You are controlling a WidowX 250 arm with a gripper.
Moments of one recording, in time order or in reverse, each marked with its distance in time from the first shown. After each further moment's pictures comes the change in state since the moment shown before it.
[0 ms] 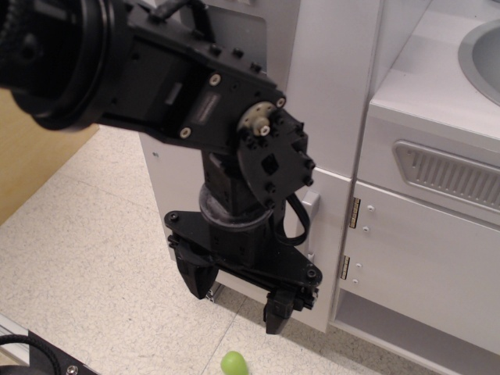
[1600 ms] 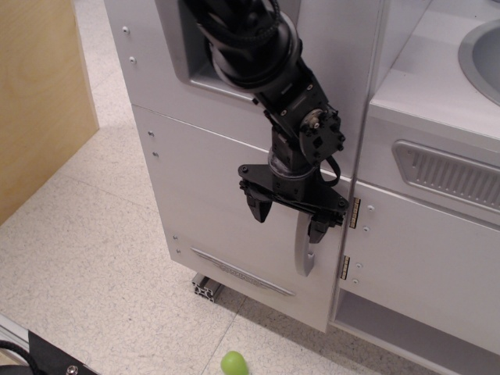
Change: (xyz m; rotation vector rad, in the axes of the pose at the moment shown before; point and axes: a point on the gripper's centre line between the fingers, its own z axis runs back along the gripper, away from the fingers) arm 0.132 0.022 -0.092 0.038 -0.168 0.039
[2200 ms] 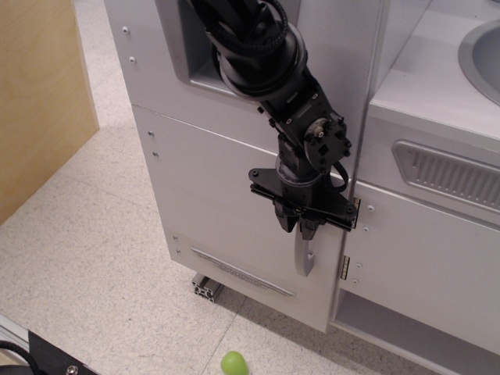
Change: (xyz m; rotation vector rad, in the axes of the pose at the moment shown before) arm 0.000 -0.004 -0.005 -0.026 -0.026 -0.036
